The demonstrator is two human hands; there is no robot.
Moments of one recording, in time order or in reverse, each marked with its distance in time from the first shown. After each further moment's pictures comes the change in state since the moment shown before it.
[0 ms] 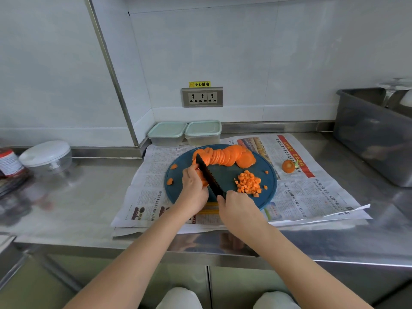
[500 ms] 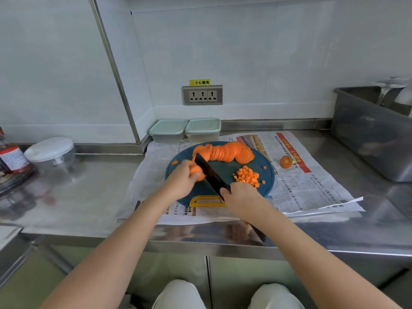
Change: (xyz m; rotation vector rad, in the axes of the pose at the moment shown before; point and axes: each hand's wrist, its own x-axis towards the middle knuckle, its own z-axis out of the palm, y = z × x) left_hand 0.007 -0.003 -0.040 0.224 -0.125 -0.027; right_hand 0.005 0.006 -0.018 0.031 -0.201 0.078
